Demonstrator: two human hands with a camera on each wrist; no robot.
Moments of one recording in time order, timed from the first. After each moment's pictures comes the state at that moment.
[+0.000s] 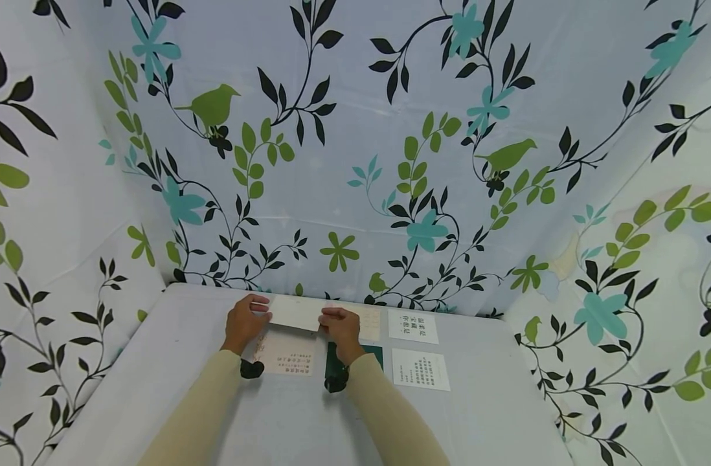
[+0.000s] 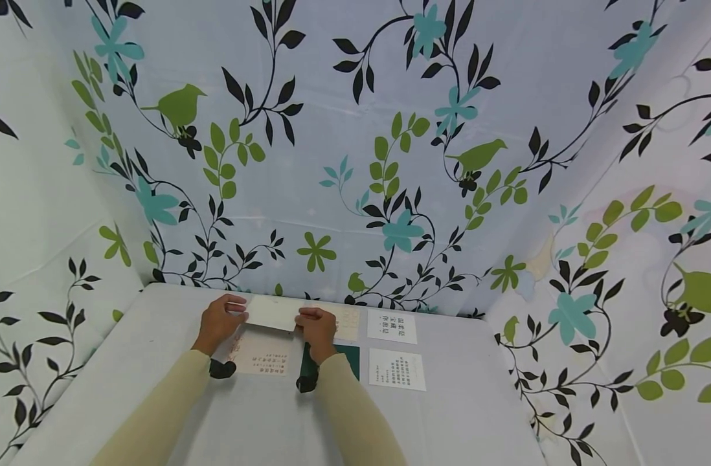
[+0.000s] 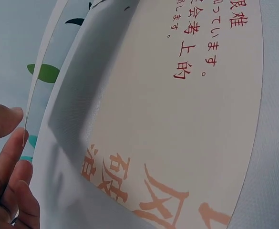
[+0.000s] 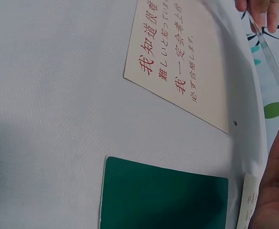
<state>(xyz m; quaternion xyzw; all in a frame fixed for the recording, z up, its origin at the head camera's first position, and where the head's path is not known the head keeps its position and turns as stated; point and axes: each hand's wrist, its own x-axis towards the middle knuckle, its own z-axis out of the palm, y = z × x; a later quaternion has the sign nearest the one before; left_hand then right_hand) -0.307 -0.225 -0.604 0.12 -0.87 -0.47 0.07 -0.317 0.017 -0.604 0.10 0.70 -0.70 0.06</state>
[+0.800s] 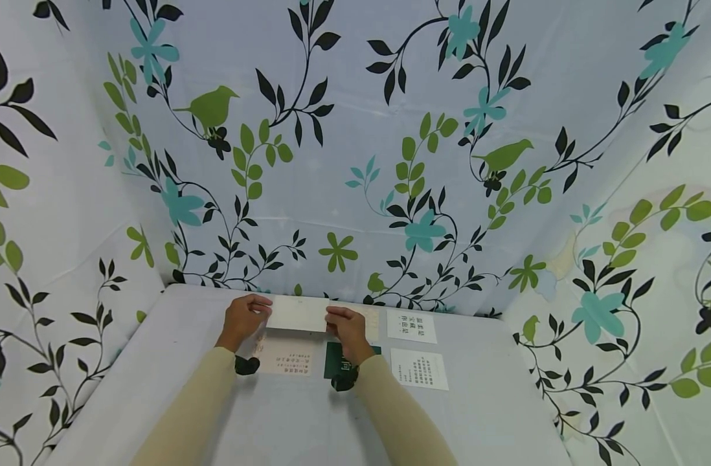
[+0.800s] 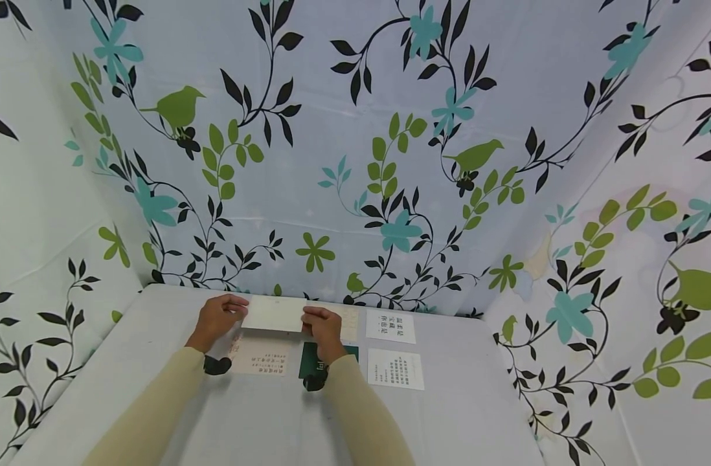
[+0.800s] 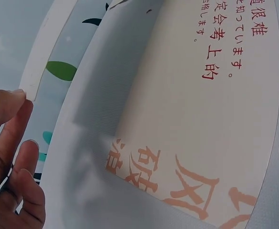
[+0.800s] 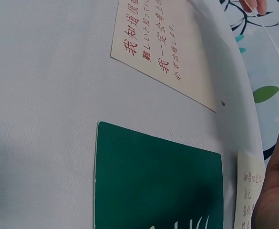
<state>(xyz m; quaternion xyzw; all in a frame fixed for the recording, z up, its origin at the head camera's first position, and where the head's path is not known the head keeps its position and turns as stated) -0.304 -0.229 -0.586 0.09 -0.87 -0.48 0.05 -0.319 0.038 -0.601 0.10 0.65 -0.74 0.10</state>
